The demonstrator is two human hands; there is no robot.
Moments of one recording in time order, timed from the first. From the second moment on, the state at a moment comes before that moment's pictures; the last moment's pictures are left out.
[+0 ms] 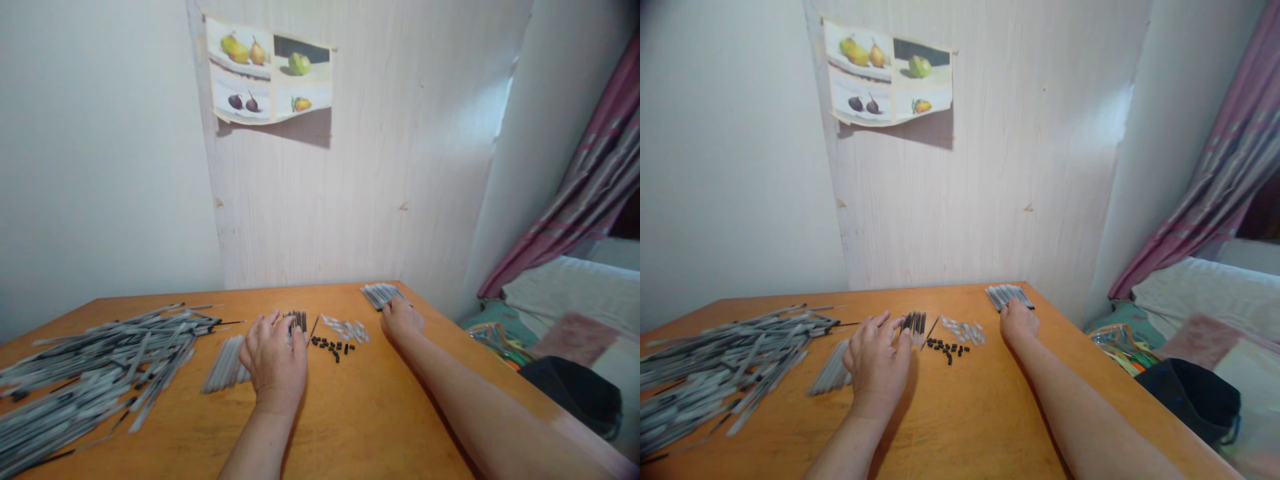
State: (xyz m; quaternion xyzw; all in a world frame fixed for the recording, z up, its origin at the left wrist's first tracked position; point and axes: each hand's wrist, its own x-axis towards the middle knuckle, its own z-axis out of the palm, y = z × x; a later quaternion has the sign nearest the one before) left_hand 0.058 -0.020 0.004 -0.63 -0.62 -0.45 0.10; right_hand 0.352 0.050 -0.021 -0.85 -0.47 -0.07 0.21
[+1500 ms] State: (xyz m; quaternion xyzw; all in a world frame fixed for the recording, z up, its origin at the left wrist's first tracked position) left_hand 0.057 -0.019 0.004 -0.64 -0.62 -0.45 0.10; right_hand 0.358 0.068 -0.028 -0.85 -0.49 -0.05 0.18
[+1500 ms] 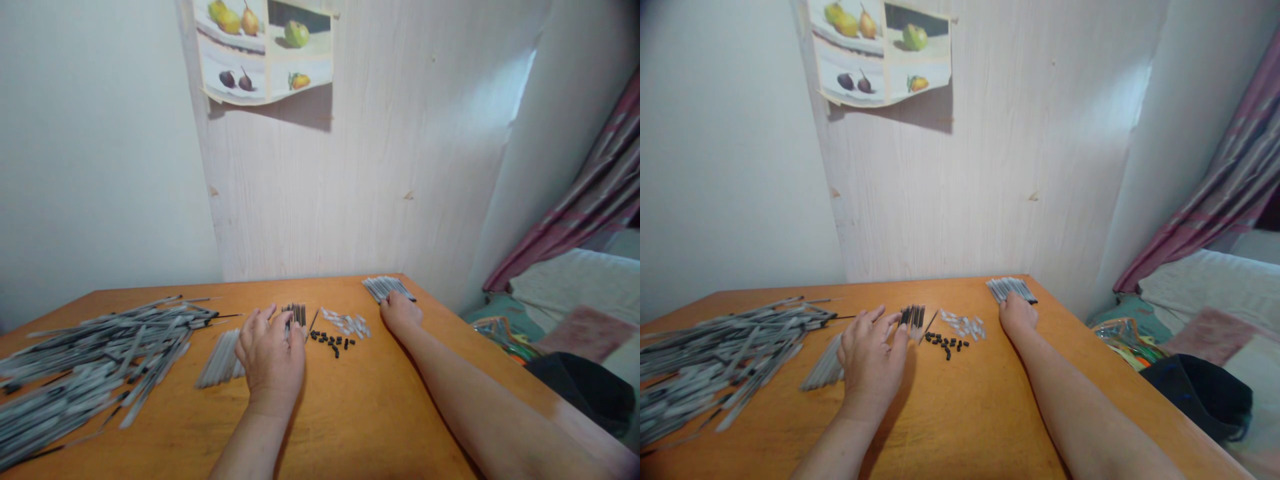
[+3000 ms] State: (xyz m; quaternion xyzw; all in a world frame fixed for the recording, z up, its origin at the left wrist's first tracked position) left_hand 0.051 -0.016 0.007 -0.61 -0.64 -0.46 0.04; right_hand 0.381 0.064 -0.033 -0.84 -0.51 0.03 0.20
